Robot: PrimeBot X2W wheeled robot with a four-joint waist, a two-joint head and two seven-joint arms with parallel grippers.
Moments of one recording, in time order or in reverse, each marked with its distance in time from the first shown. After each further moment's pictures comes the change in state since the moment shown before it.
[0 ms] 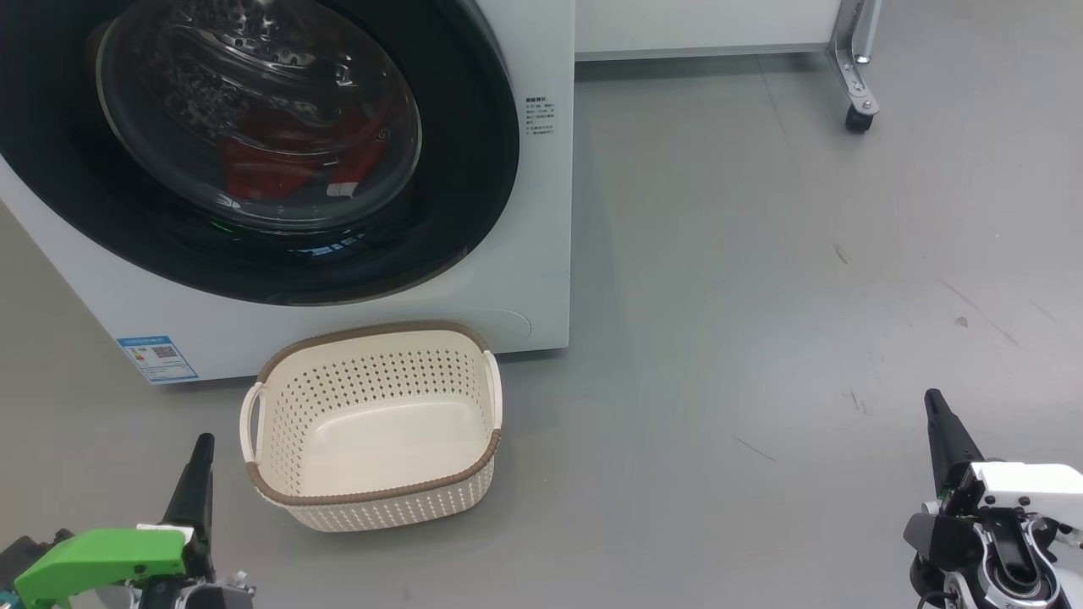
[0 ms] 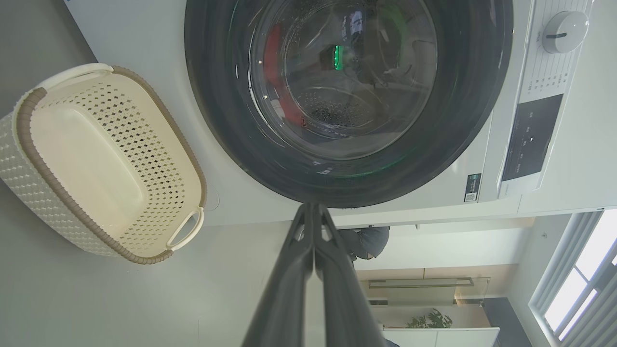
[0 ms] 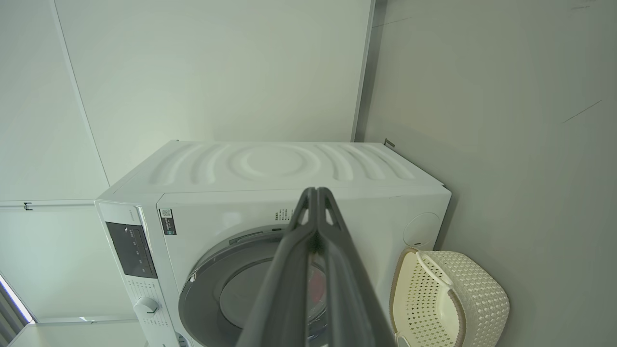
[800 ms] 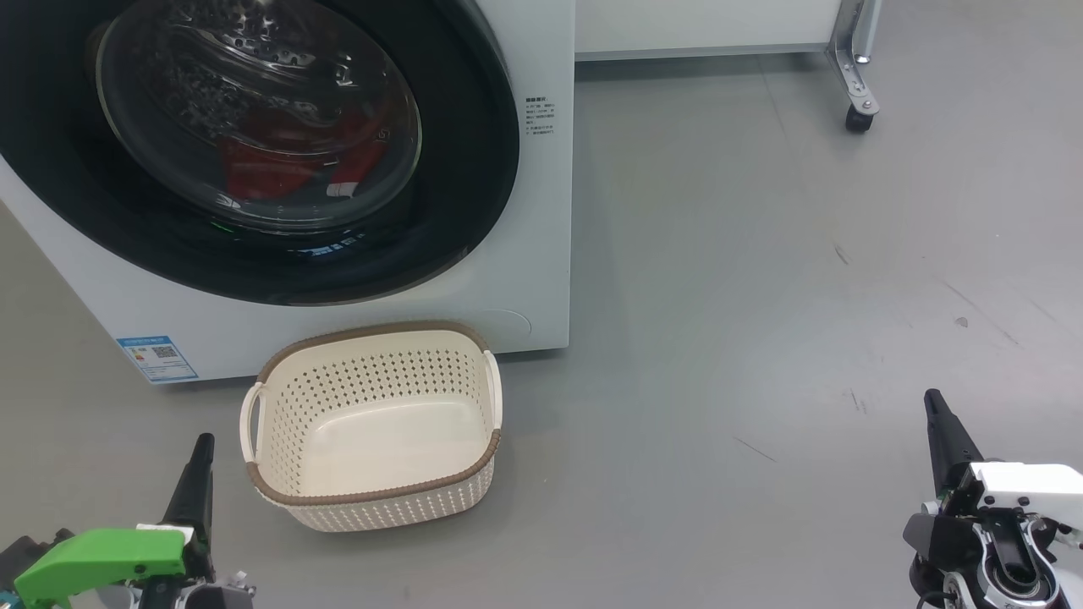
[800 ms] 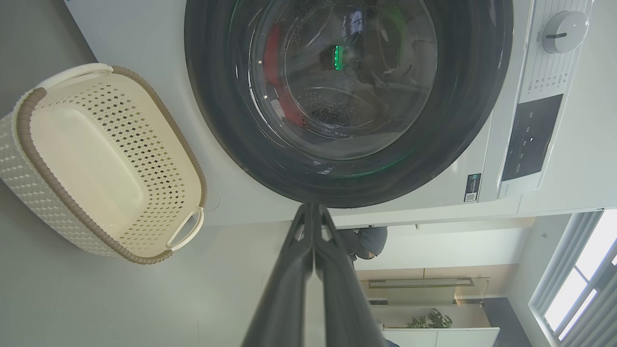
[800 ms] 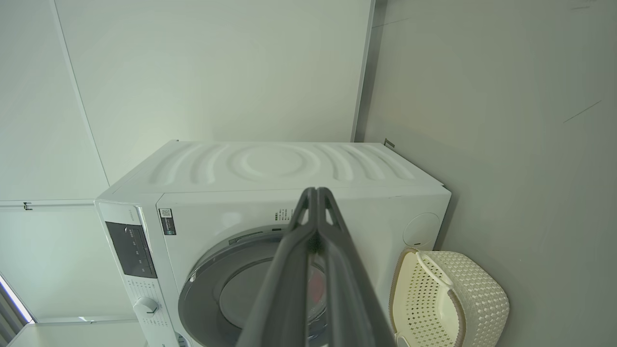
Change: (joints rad) left arm 0.000 0.000 0.000 0.000 0.000 0.000 0.000; right arm 0.000 0.003 -0.003 0.000 -0.006 0.000 0.001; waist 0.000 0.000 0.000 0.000
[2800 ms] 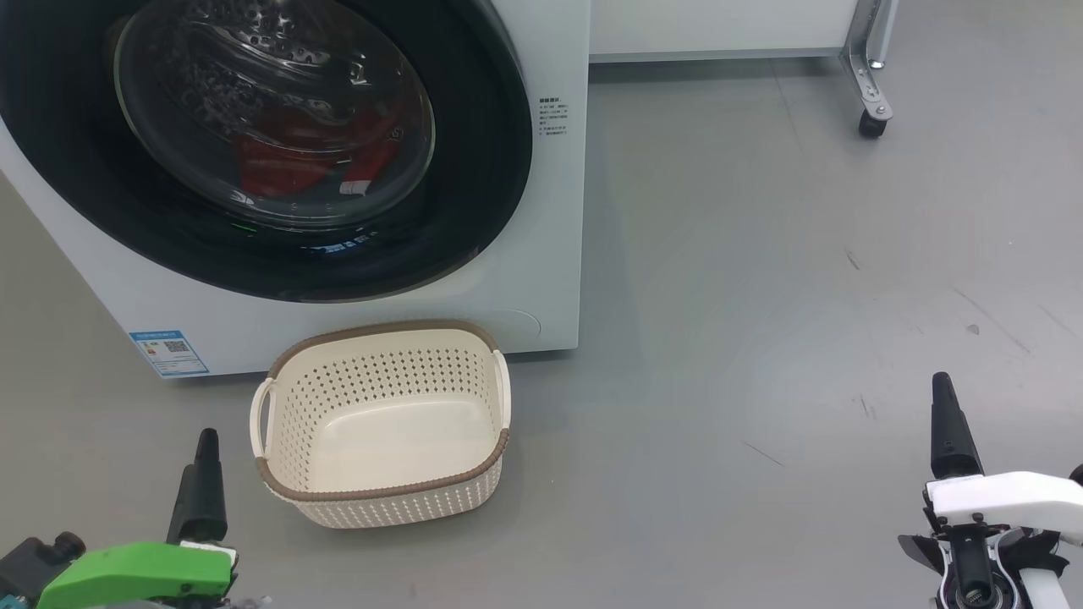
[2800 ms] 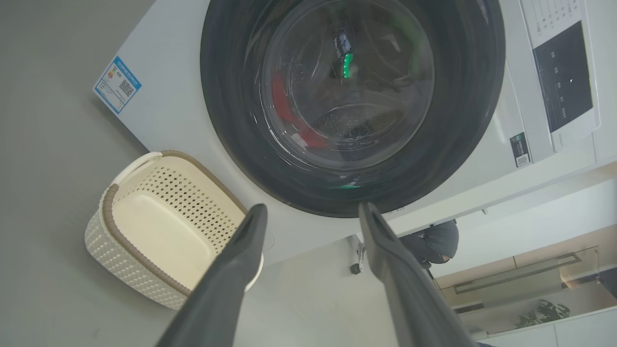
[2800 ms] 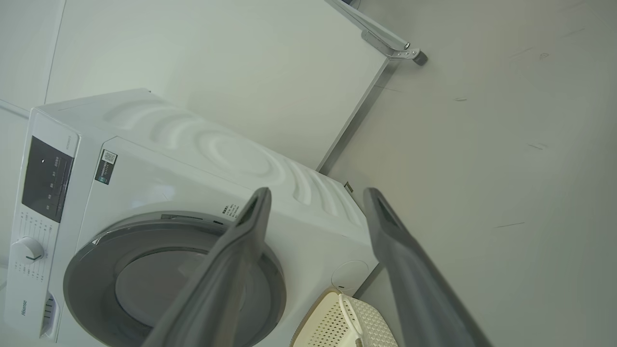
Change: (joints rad) left arm 0.051 -0.003 -0.049 -0.043 0.333 0.000 -0.159; right arm 0.051 0.042 -0.002 -0.077 -0.461 -0.011 -0.131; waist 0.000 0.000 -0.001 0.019
